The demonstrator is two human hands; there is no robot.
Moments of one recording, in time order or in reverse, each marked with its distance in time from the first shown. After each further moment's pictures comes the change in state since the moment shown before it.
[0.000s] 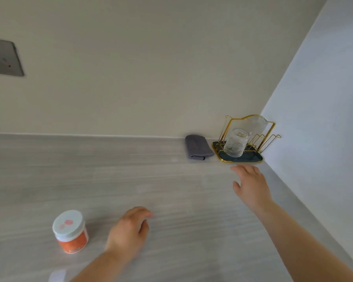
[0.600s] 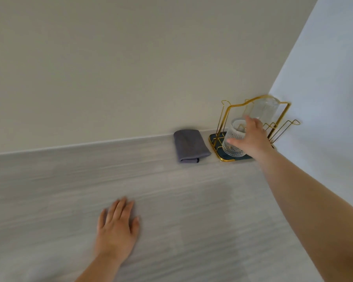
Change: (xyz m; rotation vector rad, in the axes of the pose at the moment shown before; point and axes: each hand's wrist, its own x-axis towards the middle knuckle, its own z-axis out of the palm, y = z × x) left_hand 0.111 -0.024 0.081 0.474 -0.112 -0.207; right_hand 0.195 0.082 0.034 0.405 -0.014 0.262
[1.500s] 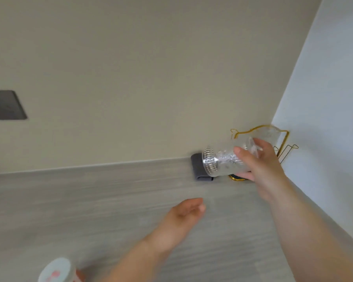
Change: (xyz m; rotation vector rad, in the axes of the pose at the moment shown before) left_hand -0.062 0.096 -0.109 -1.039 -0.402 0.100; right_hand -0.160 -0.088 -0.061 1.090 0.040 0.020
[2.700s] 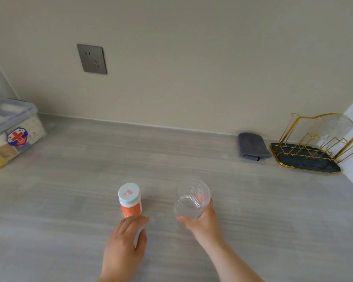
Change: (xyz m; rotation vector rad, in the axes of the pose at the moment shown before) left_hand -0.171 -0.132 -0.089 0.730 0.814 0.280; right_hand -0.162 0.181 0.117 -0.391 -0.461 0.087
